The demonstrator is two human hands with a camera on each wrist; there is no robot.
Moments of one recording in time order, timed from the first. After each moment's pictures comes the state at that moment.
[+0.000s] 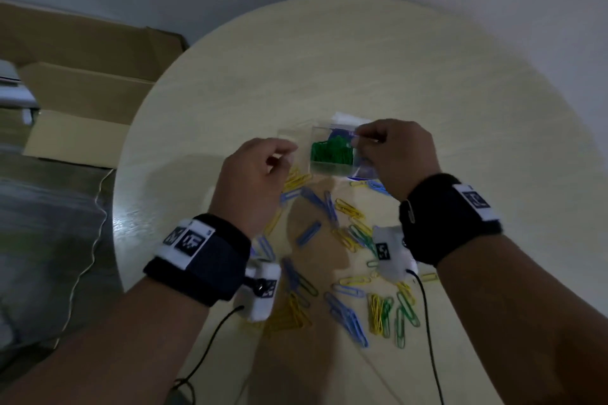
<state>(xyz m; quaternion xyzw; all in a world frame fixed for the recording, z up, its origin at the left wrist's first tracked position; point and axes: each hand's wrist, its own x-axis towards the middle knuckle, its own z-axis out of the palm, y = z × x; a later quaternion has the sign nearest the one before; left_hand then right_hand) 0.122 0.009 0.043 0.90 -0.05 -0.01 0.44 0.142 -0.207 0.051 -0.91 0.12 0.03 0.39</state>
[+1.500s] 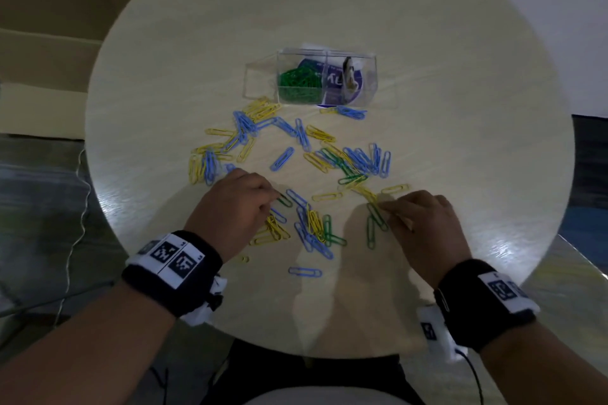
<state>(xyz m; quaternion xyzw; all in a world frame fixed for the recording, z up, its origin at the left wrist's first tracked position) 0.006 0.039 -0.025 0.92 -0.32 -0.07 0.19 -0.091 -0.270 -0.021 -0.98 0.06 0.01 0.21</state>
